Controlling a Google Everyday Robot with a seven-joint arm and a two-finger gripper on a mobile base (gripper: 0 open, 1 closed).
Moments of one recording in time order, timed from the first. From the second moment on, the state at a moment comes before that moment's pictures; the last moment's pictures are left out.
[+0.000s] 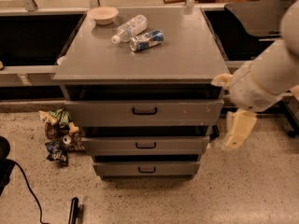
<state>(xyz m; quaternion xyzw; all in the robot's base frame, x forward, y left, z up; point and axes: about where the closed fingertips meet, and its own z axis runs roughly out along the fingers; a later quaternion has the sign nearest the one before) 0.466 -0.176 0.858 -0.68 0.70 0.03 0.20</state>
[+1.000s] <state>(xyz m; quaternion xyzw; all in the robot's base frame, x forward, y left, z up) 0.503 -0.147 0.735 -0.70 0.67 0.07 0.22</state>
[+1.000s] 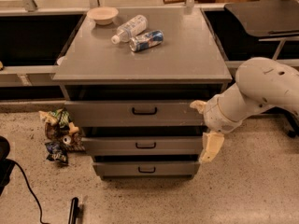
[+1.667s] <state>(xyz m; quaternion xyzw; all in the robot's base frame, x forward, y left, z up) 0.557 -0.149 0.709 -0.70 0.68 0.00 0.21</state>
